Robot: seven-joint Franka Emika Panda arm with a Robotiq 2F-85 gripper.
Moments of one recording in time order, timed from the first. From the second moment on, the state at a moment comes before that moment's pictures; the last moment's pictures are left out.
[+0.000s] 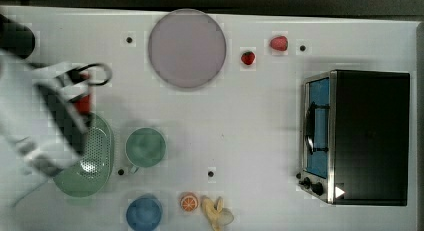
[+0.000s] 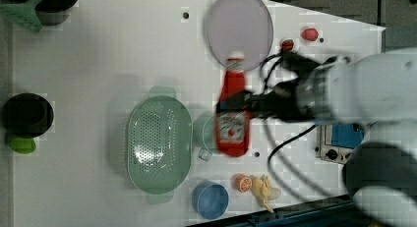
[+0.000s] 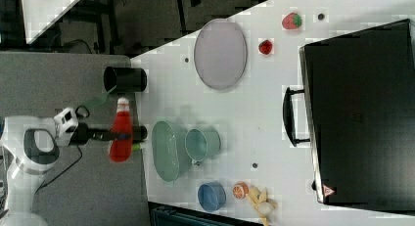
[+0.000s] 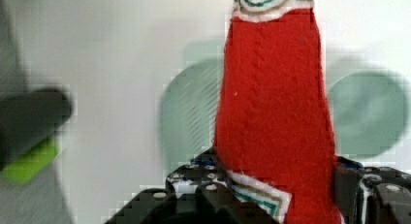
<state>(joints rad) -0.42 0.33 1.02 -1.79 -0.11 0.35 0.04</state>
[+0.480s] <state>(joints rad) -0.65 0.31 0.94 -1.78 -0.20 0.20 -0.13</state>
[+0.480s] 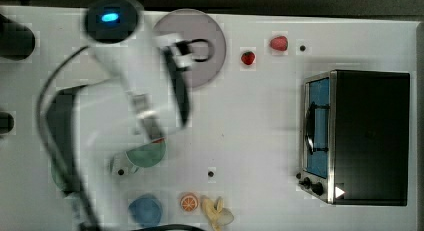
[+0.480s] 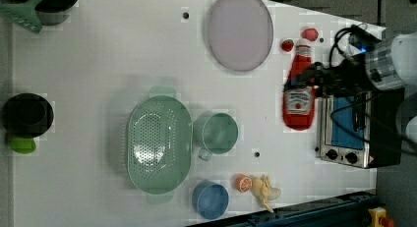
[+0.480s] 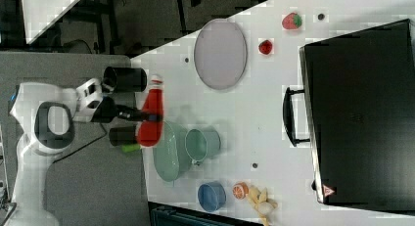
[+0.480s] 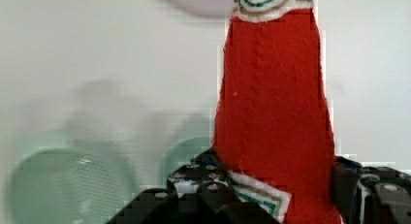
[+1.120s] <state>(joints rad) -0.82 0.28 0.86 -1.91 -0.22 0.36 -0.40</state>
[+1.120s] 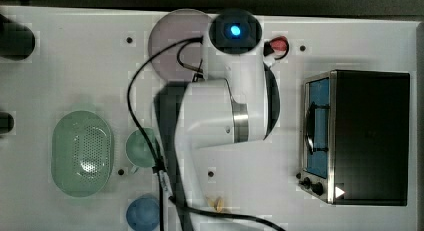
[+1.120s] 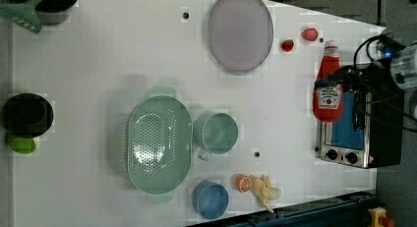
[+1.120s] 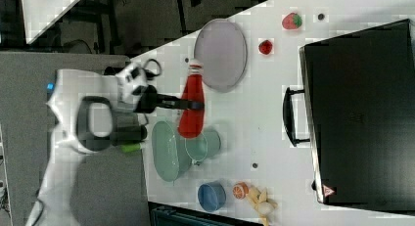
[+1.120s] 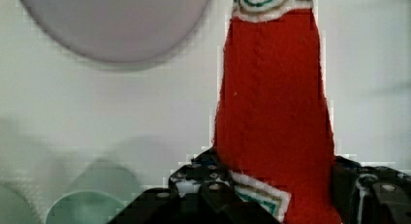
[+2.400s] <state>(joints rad) -0.82 0.27 0.76 -2.23 -0.24 0.73 -0.43</state>
